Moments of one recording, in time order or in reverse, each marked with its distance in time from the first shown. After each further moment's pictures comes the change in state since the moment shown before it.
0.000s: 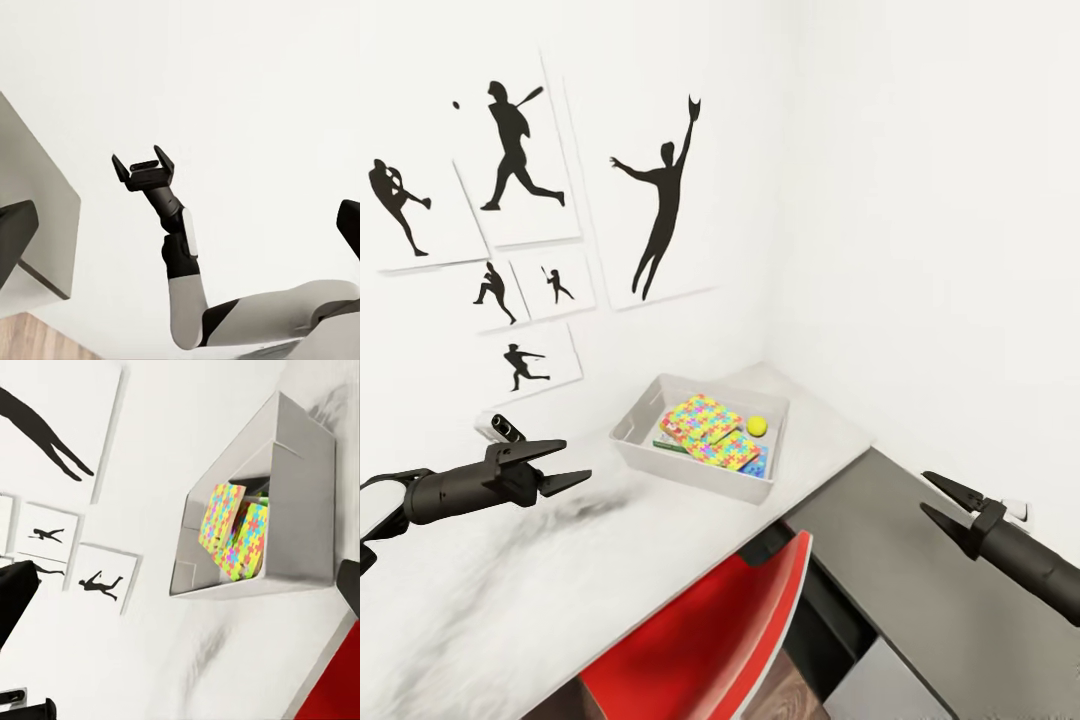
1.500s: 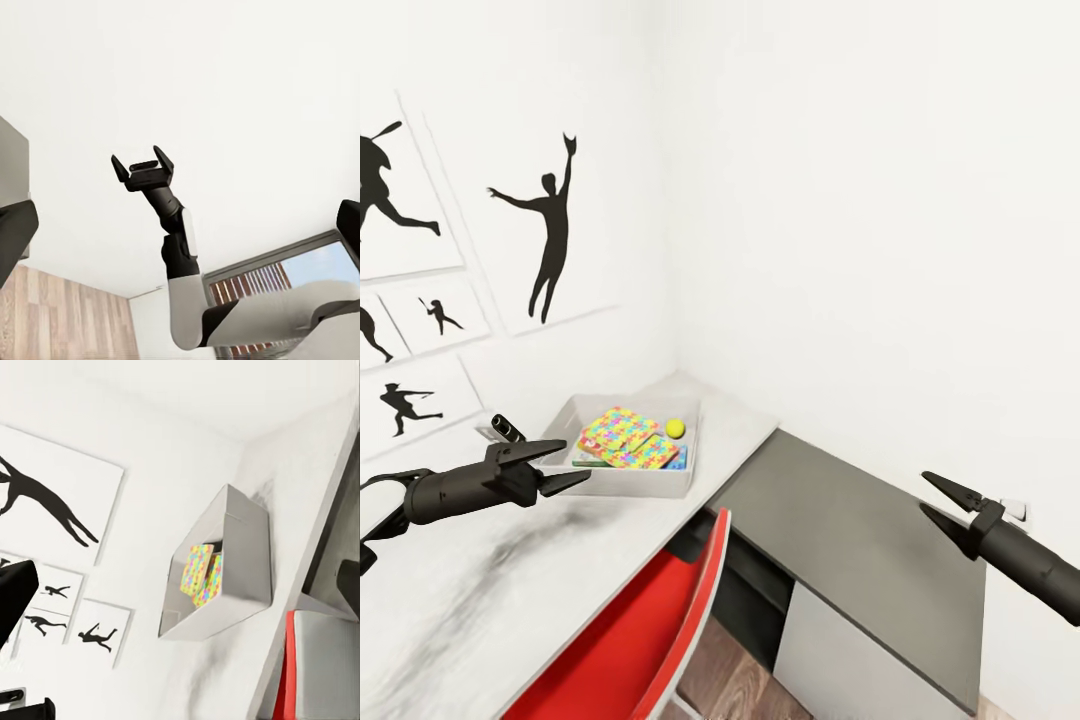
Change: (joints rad) left arm 0.000 0.000 0.000 0.000 0.000 0.000 0.000; right arm 0.000 0.001 0.004 0.000 0.003 -0.002 -0.001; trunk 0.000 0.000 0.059
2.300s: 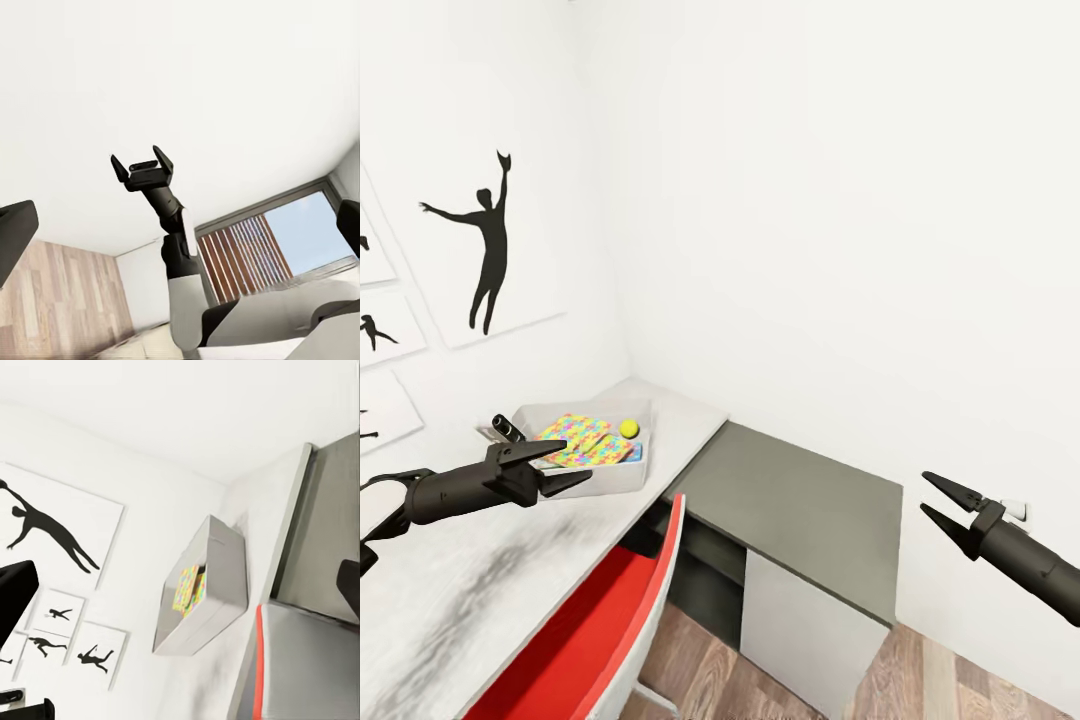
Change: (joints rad) left arm 0.000 -0.002 0.000 0.000 0.000 0.000 0.001; right arm 0.000 -0.001 -0.002 0.001 0.001 0.000 0.000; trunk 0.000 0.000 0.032
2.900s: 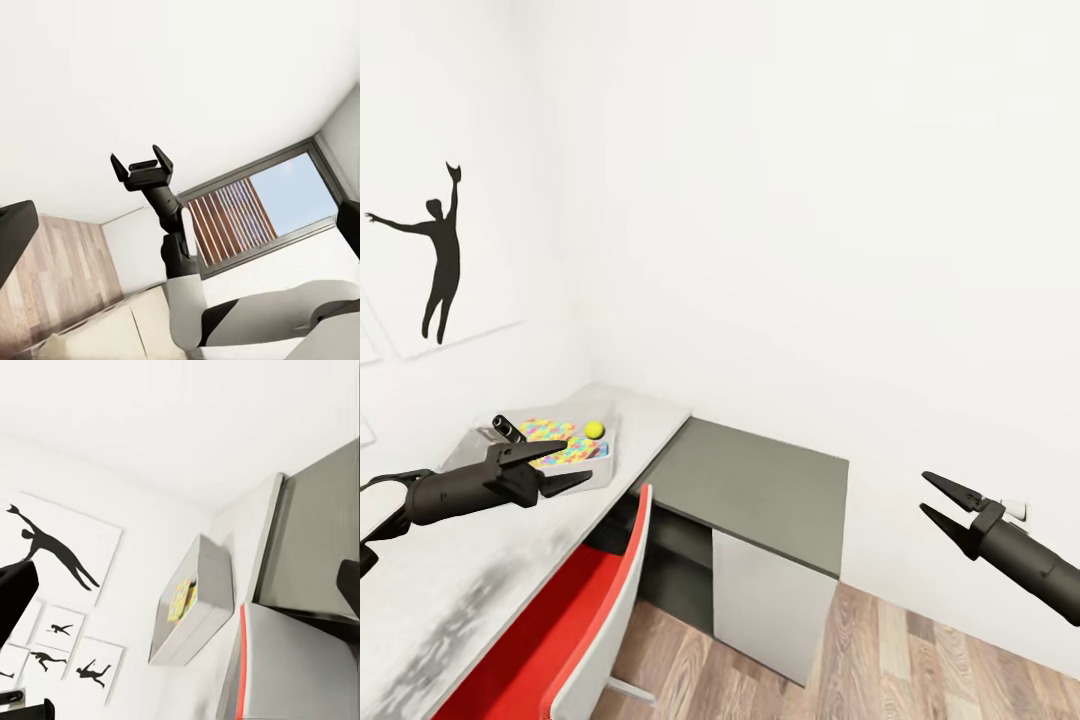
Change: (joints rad) left arm 0.001 -0.001 -0.001 0.000 0.000 0.000 -0.001; right arm 0.000 0.000 0.000 0.000 0.000 -0.001 0.000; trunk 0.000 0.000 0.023
